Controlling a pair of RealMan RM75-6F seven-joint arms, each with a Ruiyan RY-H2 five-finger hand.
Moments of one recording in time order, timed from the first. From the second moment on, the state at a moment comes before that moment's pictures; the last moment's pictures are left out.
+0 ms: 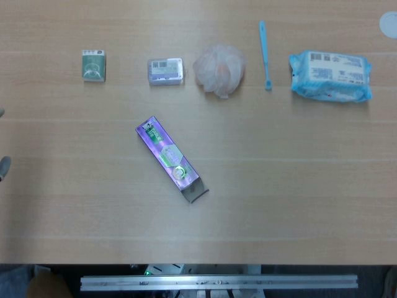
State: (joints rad) left arm -0.12 -1.09 -0.03 -1.68 1.51 1.46 0.14; right arm 0.05 -1.07 0.04 -1.60 -1.56 1.53 0.00
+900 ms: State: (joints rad) left arm -0.24 -1.04 -0.02 -1.65 1.64 1.33 0.01; right arm 0.09 -1.05 0.07 -1.64 -1.57 1.51 -0.02
